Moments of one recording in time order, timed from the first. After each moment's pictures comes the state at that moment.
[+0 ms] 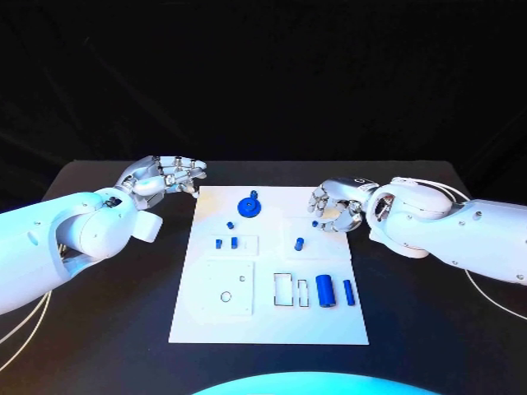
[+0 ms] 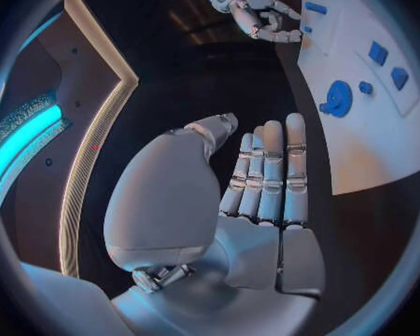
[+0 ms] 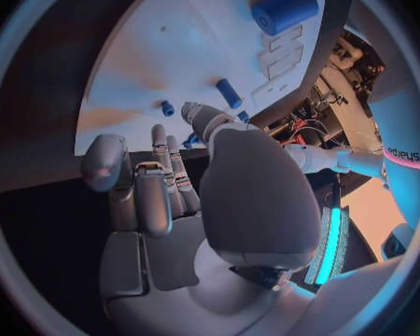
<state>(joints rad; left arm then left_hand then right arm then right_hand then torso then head) 1.16 -0.92 0.00 1.44 -0.10 -0.11 0.29 1.40 -0.24 0.51 0.16 0.22 0.85 0.19 0.34 0.31 0.95 0.12 0.51 0.21 0.94 0.06 1.04 0.46 0.17 0.90 0.16 0.80 0.62 1.26 -0.85 -0.18 1.52 -1.48 -0.22 -0.14 1.38 -0.29 0.43 0.13 0.28 0.88 0.17 0.32 0.26 1.01 0.11 0.25 0.16 1.47 0.02 1.43 1.27 0.12 1.33 0.12 1.07 1.24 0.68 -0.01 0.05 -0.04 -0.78</state>
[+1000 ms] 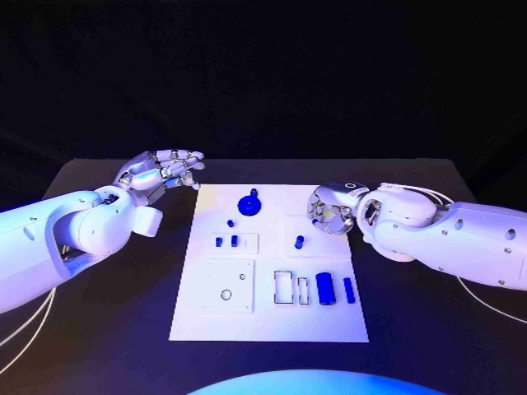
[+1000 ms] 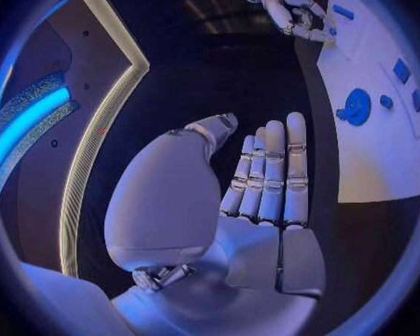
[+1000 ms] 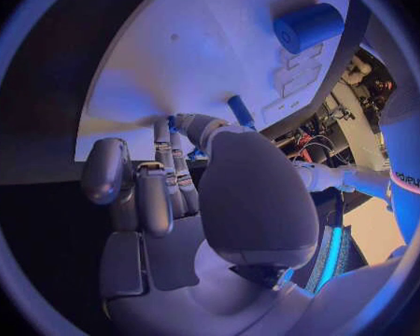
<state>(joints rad) 1.16 -0.93 0.00 1.45 -0.02 -0.11 0.33 1.41 -0.24 0.50 0.16 0.22 0.80 0.21 0.34 0.30 0.93 0.14 0.51 0.20 0.94 0.06 1.03 0.45 0.17 0.91 0.16 0.77 0.60 1.23 -0.80 -0.18 1.49 -1.57 -0.22 -0.20 1.39 -0.23 0.58 0.13 0.28 0.97 0.15 0.33 0.26 1.11 0.09 0.25 0.12 1.47 0.01 1.44 1.28 0.12 1.37 0.11 1.13 1.30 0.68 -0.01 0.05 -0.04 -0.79</state>
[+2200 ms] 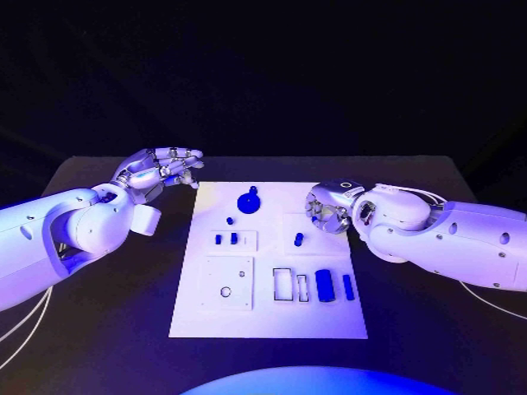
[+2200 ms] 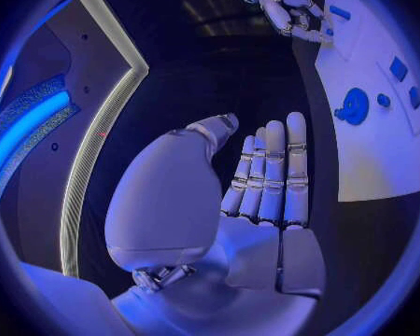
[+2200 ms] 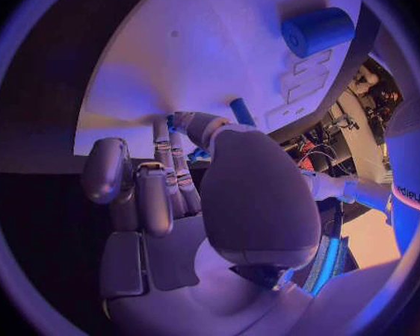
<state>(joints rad) 1.16 -0.93 0.00 1.46 -0.04 -0.11 0.33 1.42 -0.24 0.49 0.16 0.22 0.80 0.20 0.33 0.30 0.93 0.14 0.51 0.20 0.94 0.07 1.03 0.45 0.17 0.91 0.16 0.77 0.60 1.22 -0.79 -0.17 1.51 -1.65 -0.23 -0.26 1.38 -0.26 0.62 0.08 0.28 0.99 0.15 0.34 0.27 1.12 0.10 0.24 0.12 1.47 0.01 1.44 1.27 0.12 1.37 0.11 1.12 1.30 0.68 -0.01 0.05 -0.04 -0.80</state>
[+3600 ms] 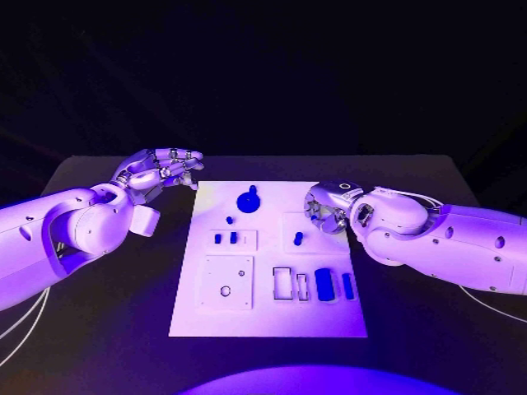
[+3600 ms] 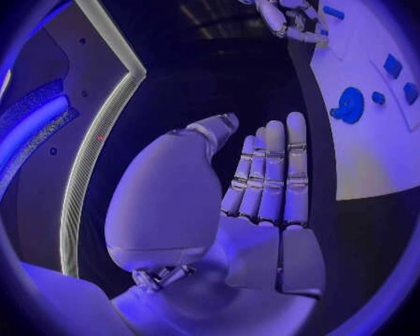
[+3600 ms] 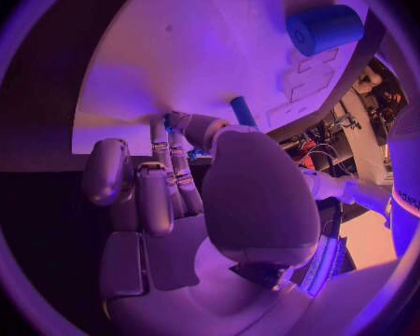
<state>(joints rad) 1.16 -0.94 0.00 1.46 -0.07 -0.11 0.32 1.42 -0.24 0.49 0.16 0.22 0.80 0.20 0.34 0.30 0.93 0.14 0.51 0.20 0.94 0.07 1.03 0.45 0.17 0.91 0.16 0.77 0.59 1.20 -0.79 -0.17 1.51 -1.67 -0.28 -0.28 1.37 -0.21 0.73 0.00 0.14 1.03 0.14 0.35 0.28 1.16 0.09 0.21 0.28 1.47 0.00 1.44 1.25 0.12 1.37 0.10 1.14 1.31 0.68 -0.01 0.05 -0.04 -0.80</state>
